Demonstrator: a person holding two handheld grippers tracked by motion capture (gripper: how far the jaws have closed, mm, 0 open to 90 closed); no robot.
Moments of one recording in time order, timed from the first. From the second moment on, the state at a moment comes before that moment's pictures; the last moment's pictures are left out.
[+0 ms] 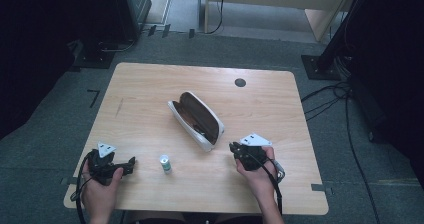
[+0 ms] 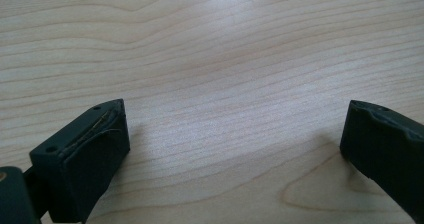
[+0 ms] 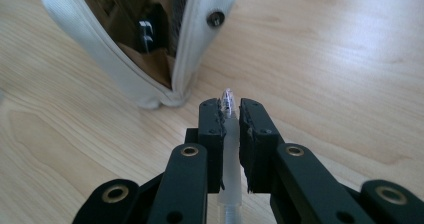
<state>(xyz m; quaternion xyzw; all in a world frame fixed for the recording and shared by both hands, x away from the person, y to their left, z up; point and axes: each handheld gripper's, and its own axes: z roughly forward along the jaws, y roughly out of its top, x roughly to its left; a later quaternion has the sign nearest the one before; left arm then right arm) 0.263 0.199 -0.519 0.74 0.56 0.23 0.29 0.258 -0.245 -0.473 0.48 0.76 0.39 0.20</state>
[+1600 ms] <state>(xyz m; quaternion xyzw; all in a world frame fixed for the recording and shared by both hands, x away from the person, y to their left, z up) 0.263 0.199 -0.519 0.74 0.56 0.23 0.29 0.321 -0.172 -0.403 0.40 0.75 0.48 0.21</state>
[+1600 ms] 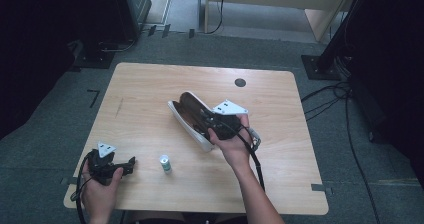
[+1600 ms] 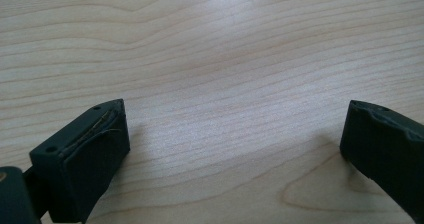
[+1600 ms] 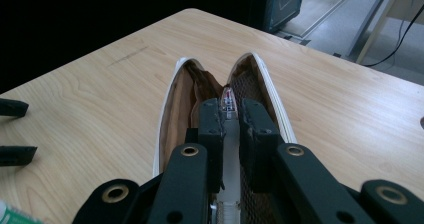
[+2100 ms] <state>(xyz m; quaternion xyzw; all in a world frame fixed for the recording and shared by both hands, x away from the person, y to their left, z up) 0.263 0.199 -0.519 0.74 0.56 0.23 0.29 0.352 -0.146 -0.399 0.38 0.76 0.48 0.23</state>
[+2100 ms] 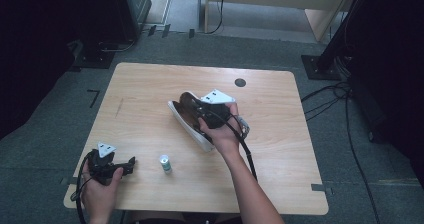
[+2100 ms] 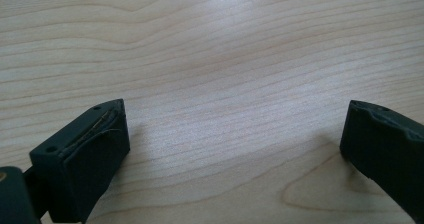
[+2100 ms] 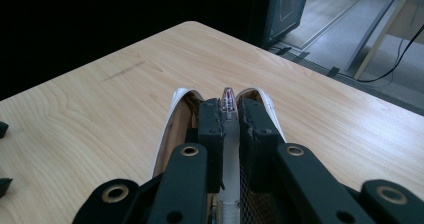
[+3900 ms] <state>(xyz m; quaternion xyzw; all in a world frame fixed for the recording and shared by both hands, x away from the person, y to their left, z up) 0.263 0.199 -0.519 0.74 0.56 0.23 0.29 0.349 -0.144 -0.442 0.39 0.79 0.41 0.24</state>
